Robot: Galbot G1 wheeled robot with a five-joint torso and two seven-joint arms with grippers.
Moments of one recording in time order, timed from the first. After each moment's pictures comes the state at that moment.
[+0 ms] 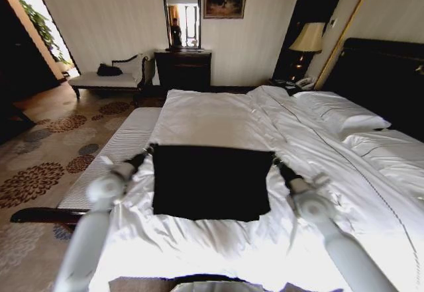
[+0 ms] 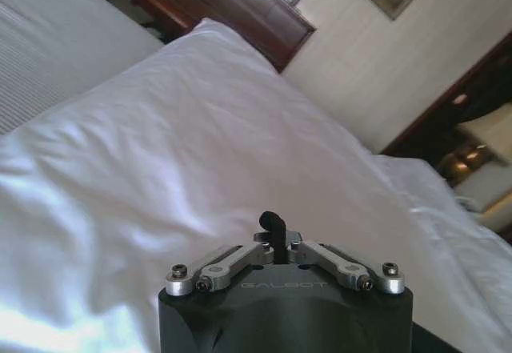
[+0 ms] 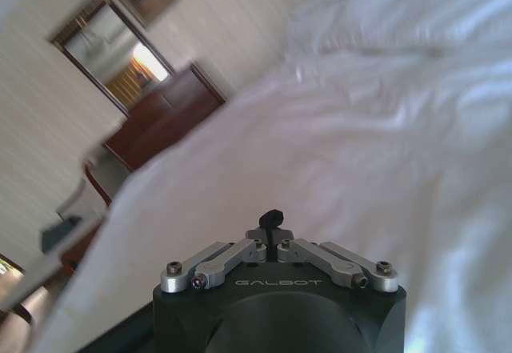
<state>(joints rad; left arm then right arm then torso) 0.78 -1.21 -0.41 -1.49 -1.09 0.45 -0.19 -0.99 0.94 0.29 1.64 1.36 -0.08 0.32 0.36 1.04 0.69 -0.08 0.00</state>
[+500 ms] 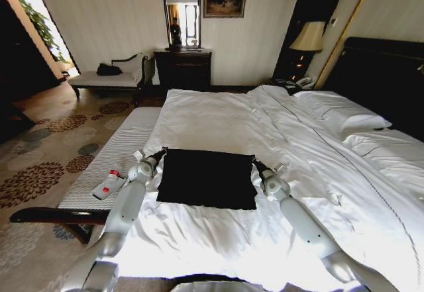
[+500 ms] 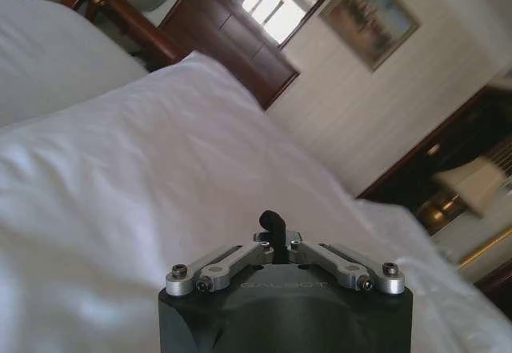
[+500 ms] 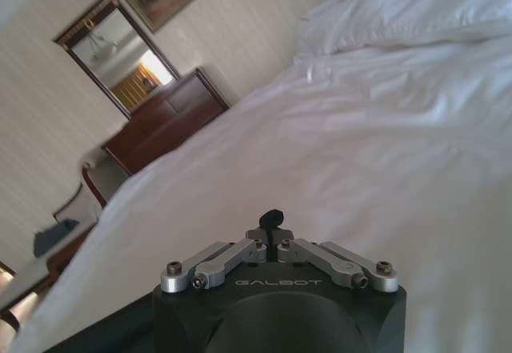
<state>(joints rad) 0.65 -1.27 -0.38 -1.24 -1.09 0.28 0.00 -0.78 1.02 0.15 1.39 1.28 0.02 0.23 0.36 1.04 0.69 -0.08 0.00</state>
